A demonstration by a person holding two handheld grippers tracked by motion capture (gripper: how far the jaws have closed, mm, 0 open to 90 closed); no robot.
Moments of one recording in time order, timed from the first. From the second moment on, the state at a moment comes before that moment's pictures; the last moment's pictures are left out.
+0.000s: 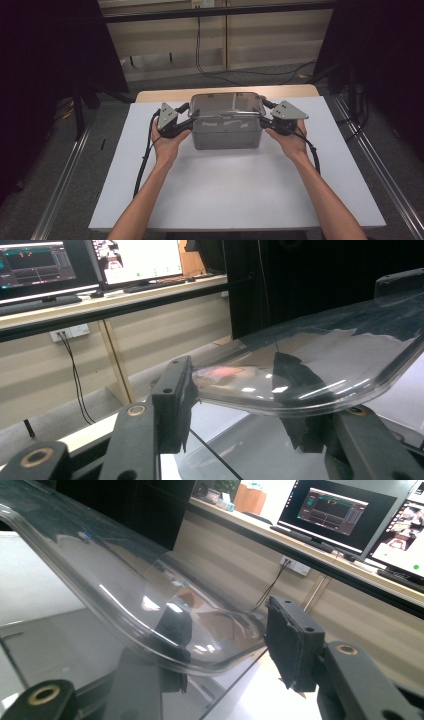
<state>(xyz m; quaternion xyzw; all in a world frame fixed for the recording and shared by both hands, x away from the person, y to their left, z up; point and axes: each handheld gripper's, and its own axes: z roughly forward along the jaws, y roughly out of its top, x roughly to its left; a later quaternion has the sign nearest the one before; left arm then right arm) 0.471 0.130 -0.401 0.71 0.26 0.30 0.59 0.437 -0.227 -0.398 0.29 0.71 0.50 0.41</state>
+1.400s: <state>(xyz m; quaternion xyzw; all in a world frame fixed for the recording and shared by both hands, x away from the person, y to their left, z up) 0.495 0.132 -0.382 0.71 0.25 0.30 0.59 0.462 -0.228 -0.380 0.29 0.69 0.53 0.39</state>
